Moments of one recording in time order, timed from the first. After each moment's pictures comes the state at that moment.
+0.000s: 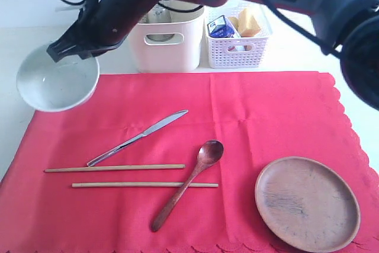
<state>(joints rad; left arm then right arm) -0.01 0.01 0.00 0.01 0.08 -0.11 0.76 2.24 -1.96 0.34 0.68 -0.31</state>
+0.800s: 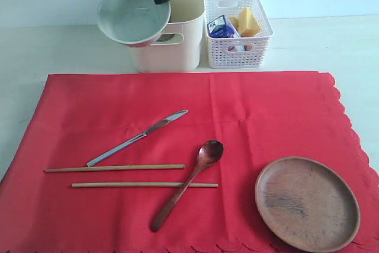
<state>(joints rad) -0.01 0.01 0.00 0.01 0.08 -0.11 0.49 2.16 -1.96 0.39 0.74 -0.32</state>
